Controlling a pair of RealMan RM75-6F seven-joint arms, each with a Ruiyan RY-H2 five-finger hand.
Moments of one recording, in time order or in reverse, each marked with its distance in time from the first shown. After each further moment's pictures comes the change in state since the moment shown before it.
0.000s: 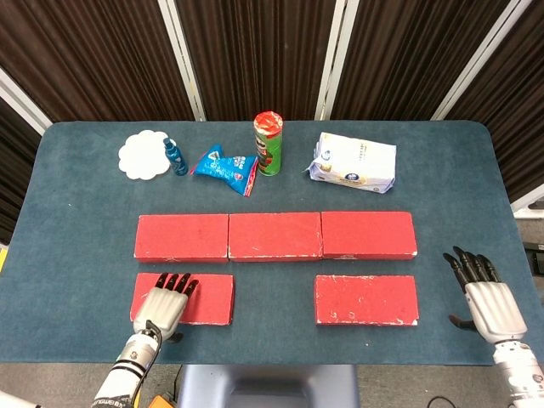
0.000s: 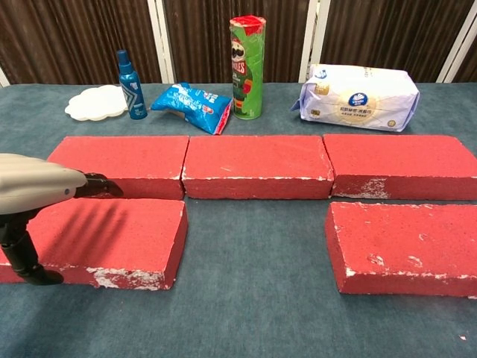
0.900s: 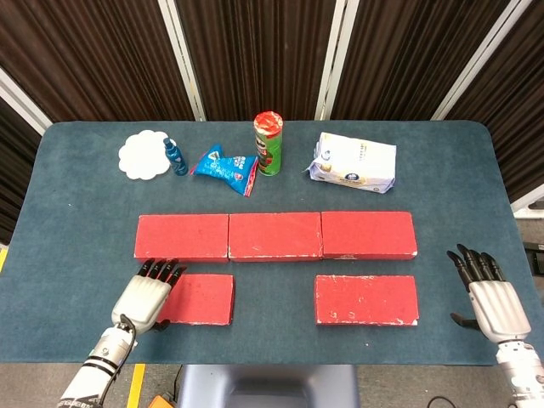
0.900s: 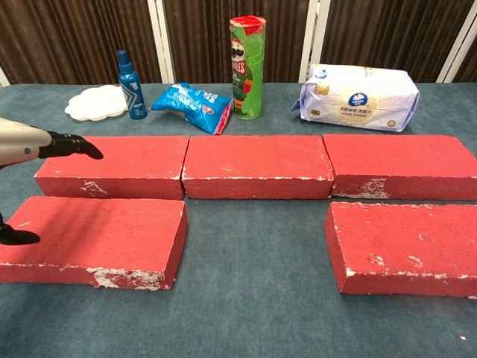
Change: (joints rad) left arm 0.139 0.211 0.004 -0.001 0.250 -0.191 -0.098; right arm -0.009 -0.001 0.008 0.010 -0.009 0.021 0.006
